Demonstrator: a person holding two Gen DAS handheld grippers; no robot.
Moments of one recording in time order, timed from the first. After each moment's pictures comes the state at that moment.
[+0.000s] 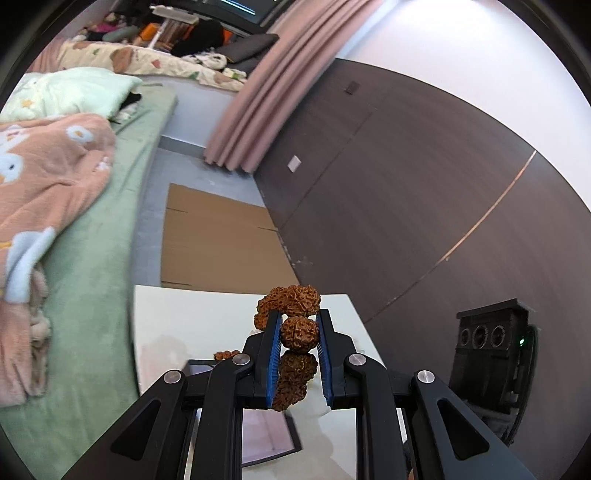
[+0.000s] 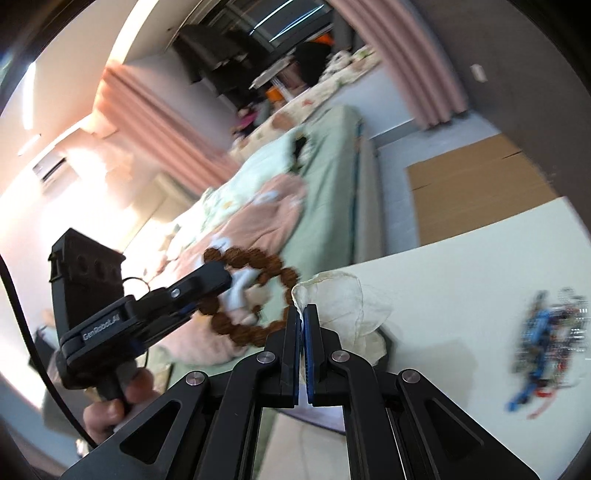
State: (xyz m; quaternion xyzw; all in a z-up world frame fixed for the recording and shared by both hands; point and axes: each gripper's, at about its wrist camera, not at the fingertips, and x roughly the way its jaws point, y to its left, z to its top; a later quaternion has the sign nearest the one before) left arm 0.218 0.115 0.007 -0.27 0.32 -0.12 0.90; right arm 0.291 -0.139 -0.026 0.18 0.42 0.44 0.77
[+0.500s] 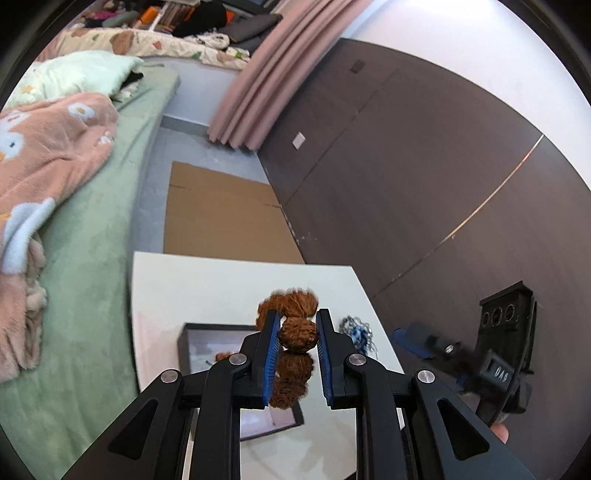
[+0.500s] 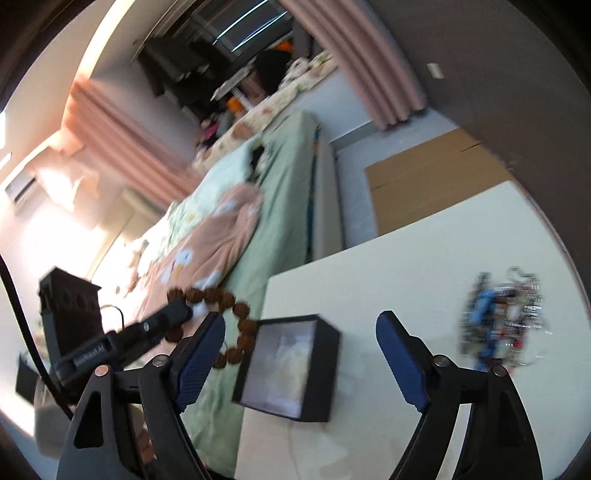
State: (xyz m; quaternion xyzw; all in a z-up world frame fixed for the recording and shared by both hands) left arm 0.211 0.098 -0.010 -0.26 0.37 -0.13 0.88; right arm 0.290 -0.221 -0.032 0.21 0.43 0.34 0.81
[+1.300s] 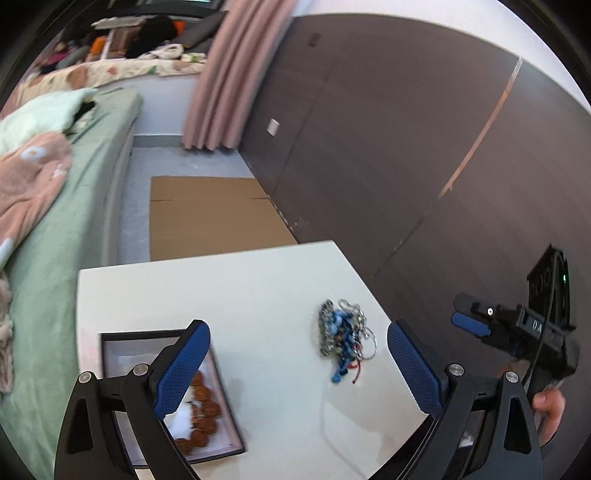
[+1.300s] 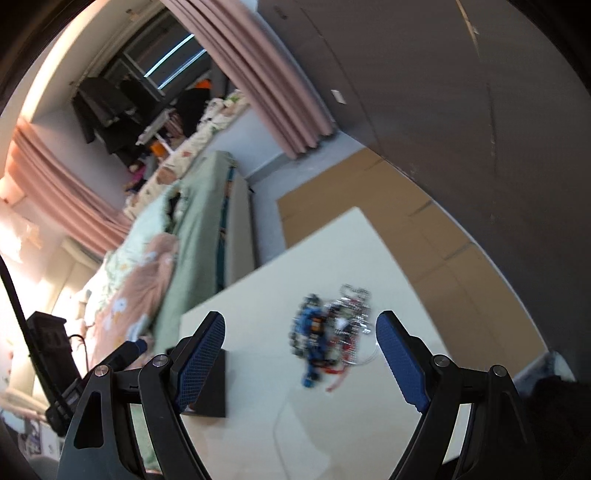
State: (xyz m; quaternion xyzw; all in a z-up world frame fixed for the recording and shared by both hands) left arm 0.238 -0.009 -0.023 -0.15 0.38 -0.14 0.90; right arm 0.297 -0.349 -0.030 0.22 0.44 0.20 0.85
